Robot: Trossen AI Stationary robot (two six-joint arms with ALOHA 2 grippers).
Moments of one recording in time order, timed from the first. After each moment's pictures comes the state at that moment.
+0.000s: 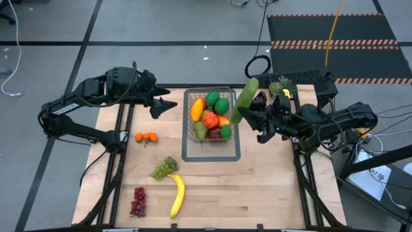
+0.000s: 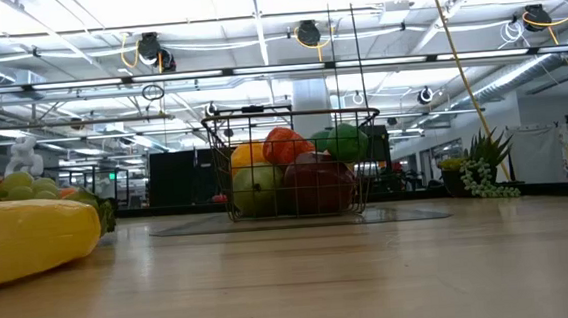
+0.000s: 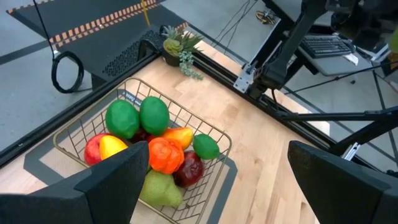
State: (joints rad) left arm 0.21 1.14 1.54 -0.87 -0.03 -0.44; right arm 0.24 1.15 1.03 0.65 0.42 0.24
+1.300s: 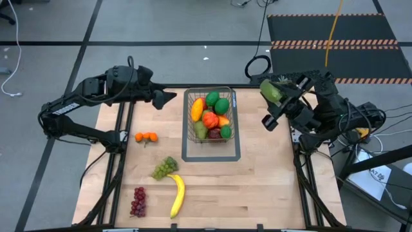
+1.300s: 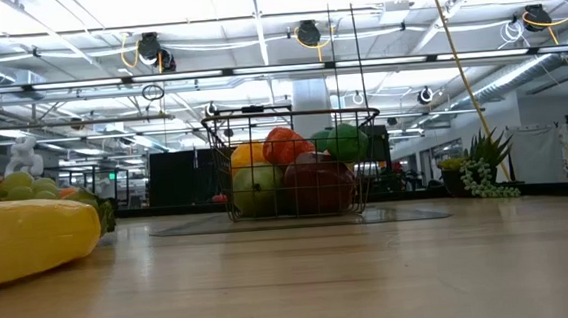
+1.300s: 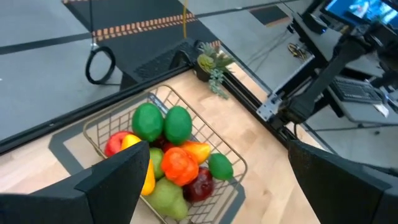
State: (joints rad) left arm 0.23 1.14 1.54 -0.87 -0.17 -0.62; right arm 0.24 0.95 1.03 0.56 0.48 -1.08
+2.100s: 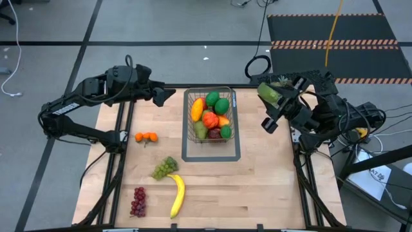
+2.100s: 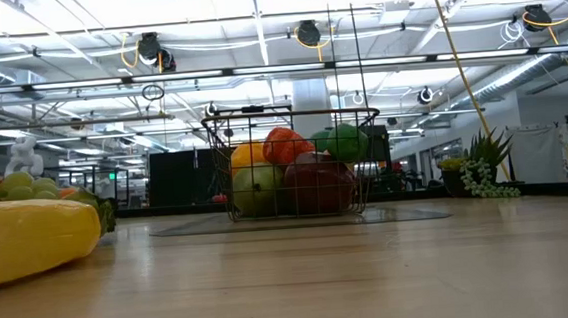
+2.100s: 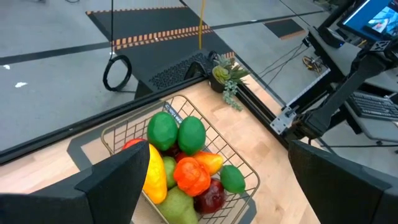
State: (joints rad) left arm 0.23 1.14 1.53 -0.87 -0.25 -0.64; right arm 0.24 0.95 1.03 0.51 0.47 -0.97
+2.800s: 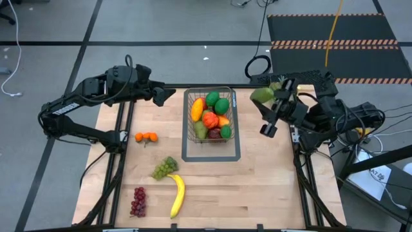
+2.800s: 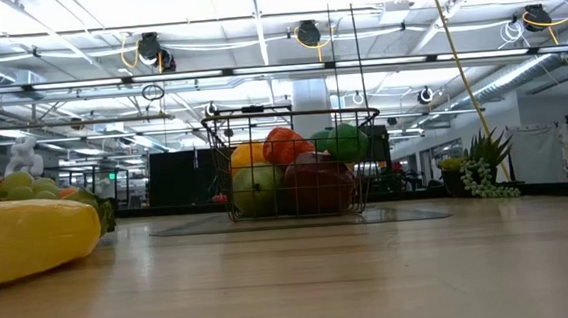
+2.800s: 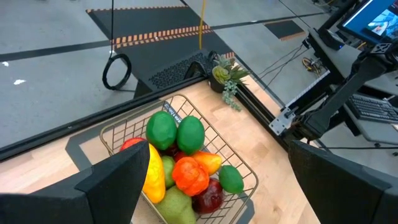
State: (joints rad) left arm 0.23 1.14 1.53 -0.87 -0.25 -0.65; right arm 0.24 0.98 1.03 0.47 0.47 -0.64
